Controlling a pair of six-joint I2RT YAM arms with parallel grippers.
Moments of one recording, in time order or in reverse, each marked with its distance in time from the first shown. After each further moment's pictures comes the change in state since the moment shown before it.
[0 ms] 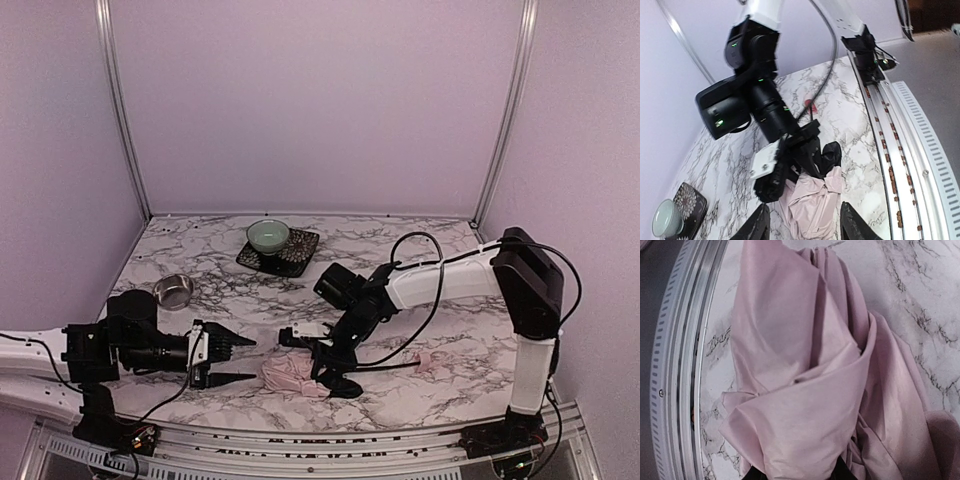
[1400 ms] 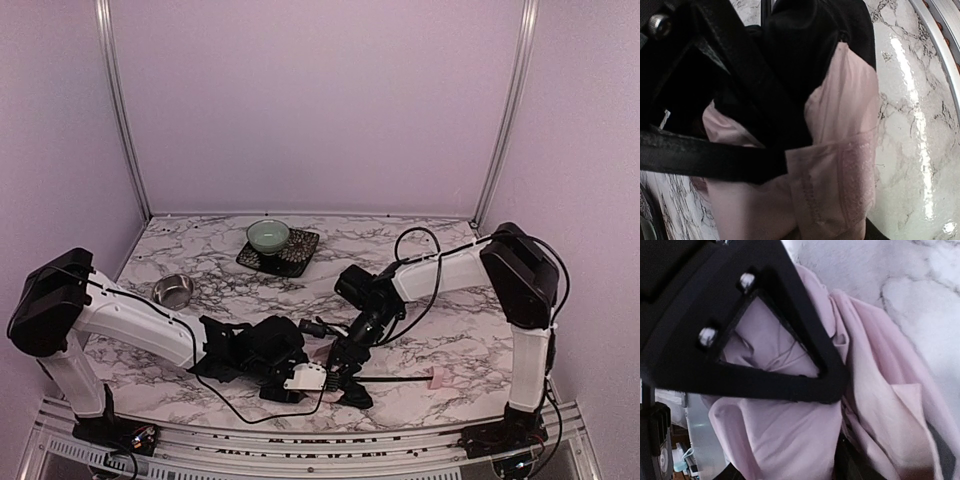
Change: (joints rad) left arm -0.147 0.942 0.481 -0.211 -0.293 0.164; right arm -0.141 0.066 -0.027 -0.074 -0.351 0.196
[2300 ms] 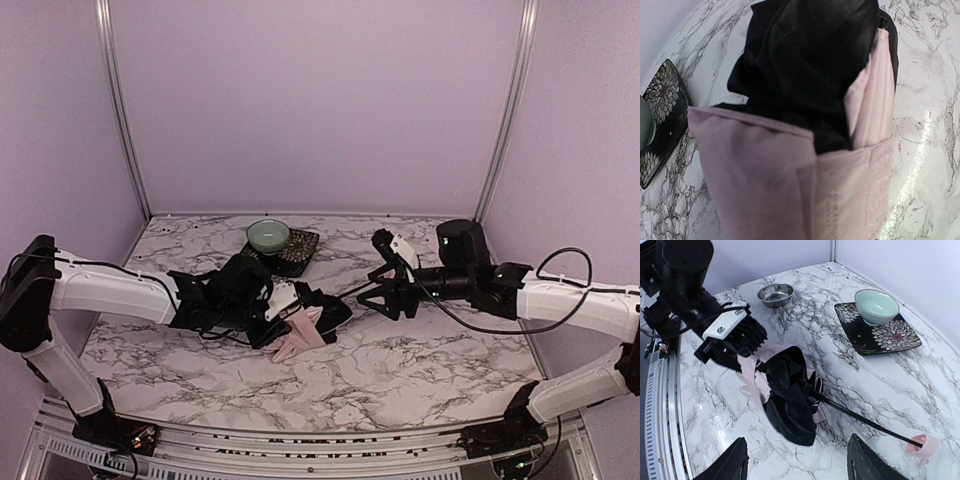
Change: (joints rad) left arm 0.262 -0.124 0.052 -0.047 -0.015 -0.395; right arm -0.129 -0.792 -0.422 0.548 0.507 0.172
